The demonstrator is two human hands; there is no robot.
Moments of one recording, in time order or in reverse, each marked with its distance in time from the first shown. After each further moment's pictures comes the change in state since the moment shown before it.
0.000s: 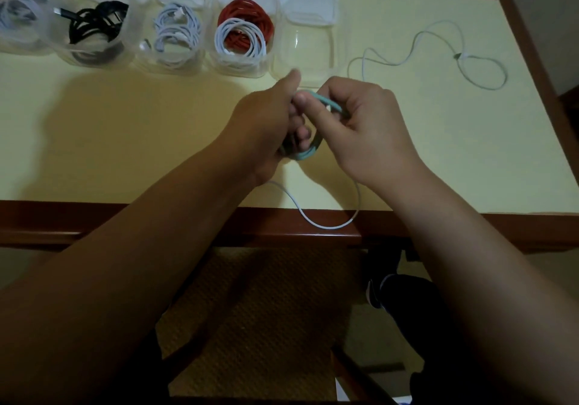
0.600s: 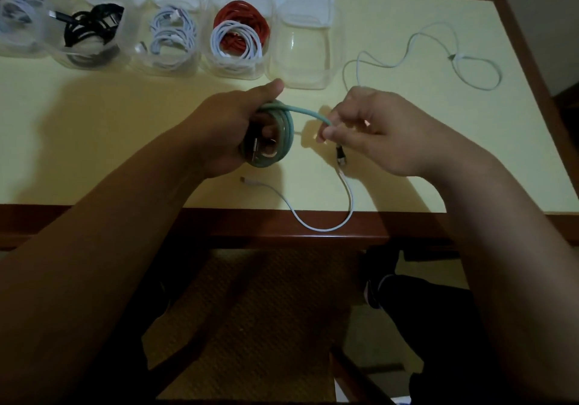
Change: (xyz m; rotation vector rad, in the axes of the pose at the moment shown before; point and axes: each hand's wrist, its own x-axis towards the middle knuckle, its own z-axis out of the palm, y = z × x) left_hand 0.012 0.003 -0.040 0.025 -0.162 -0.061; right_hand 0.011 0.028 -0.046 -0.233 -0.459 -0.022
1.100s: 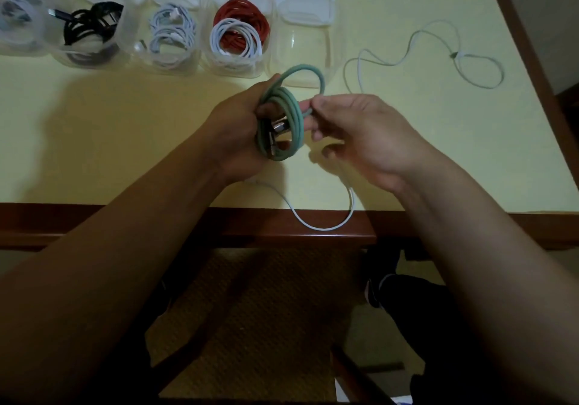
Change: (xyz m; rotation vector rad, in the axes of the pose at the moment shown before) left_hand 0.005 -0.011 0.013 -0.326 -0.113 -0.108; right_hand 0.010 -0.019 0.033 1.000 0.075 0.215
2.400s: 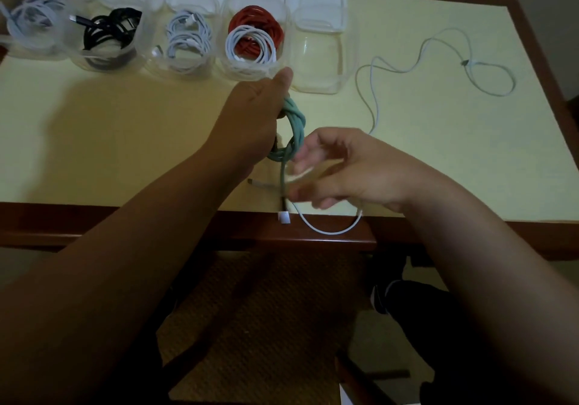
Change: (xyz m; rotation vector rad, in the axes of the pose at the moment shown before) left_hand -0.014 0.010 0.007 0.671 0.435 0.462; right_hand -0.015 0.000 0.019 -0.308 -0.148 0.201
